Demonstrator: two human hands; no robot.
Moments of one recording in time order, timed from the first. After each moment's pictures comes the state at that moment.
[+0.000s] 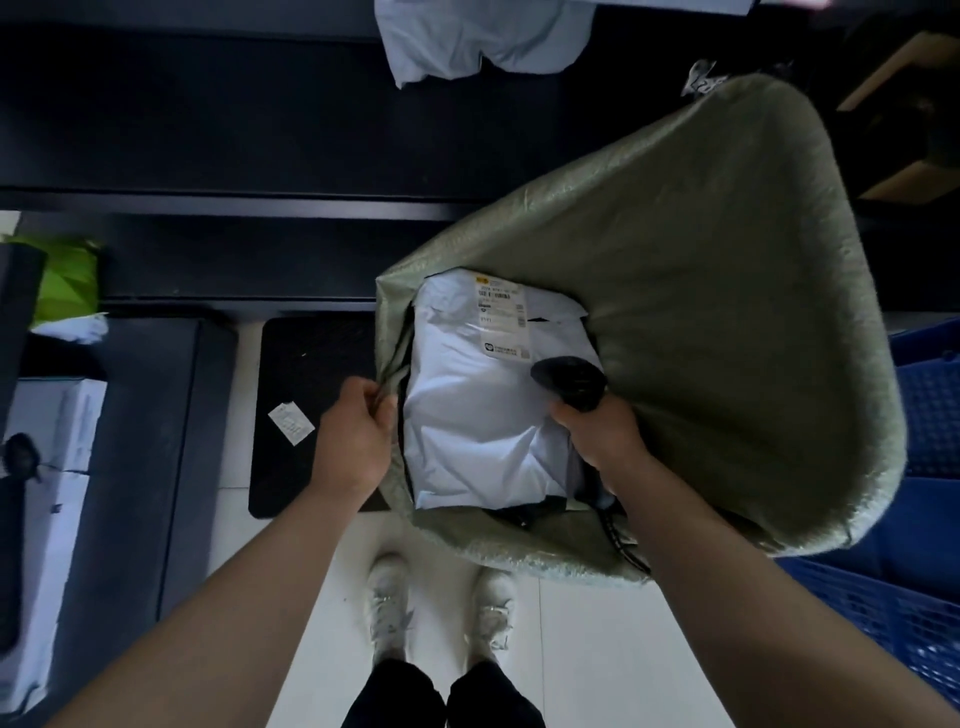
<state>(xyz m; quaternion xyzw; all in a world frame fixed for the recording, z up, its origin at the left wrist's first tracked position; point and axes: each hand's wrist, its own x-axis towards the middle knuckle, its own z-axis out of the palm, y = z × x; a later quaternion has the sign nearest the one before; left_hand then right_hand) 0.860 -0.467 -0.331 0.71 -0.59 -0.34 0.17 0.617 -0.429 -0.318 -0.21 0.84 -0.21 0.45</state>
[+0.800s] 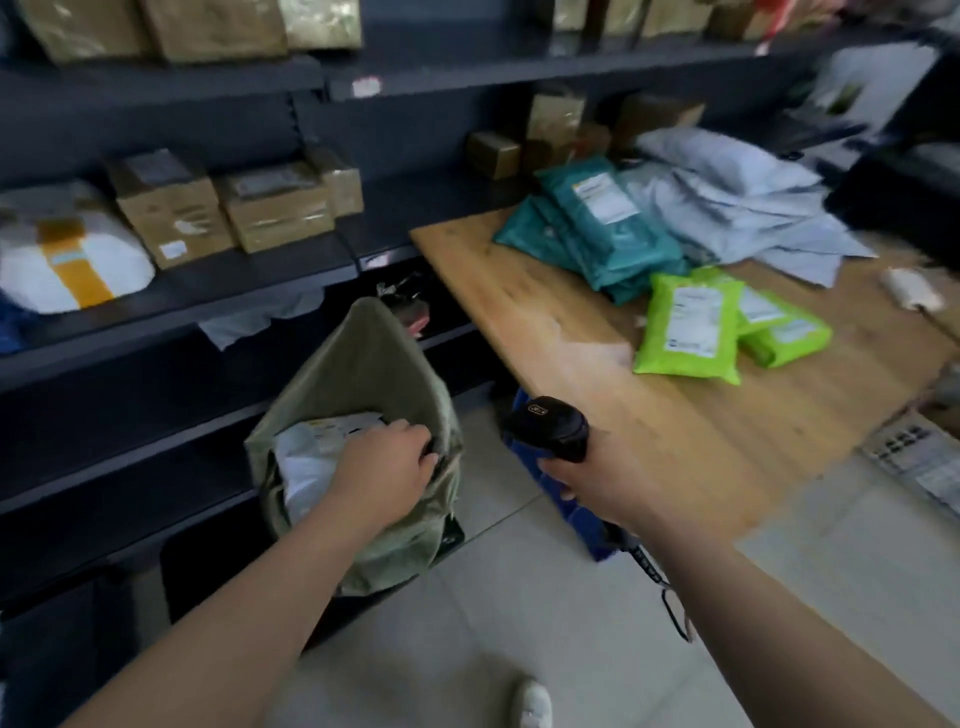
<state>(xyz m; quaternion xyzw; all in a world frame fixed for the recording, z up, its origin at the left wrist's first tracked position) 0.747 -0.272 0.003 0.27 -0.96 -0.11 0.03 0.579 -0.090 0.033 -0.27 0.86 -0.32 0.30</state>
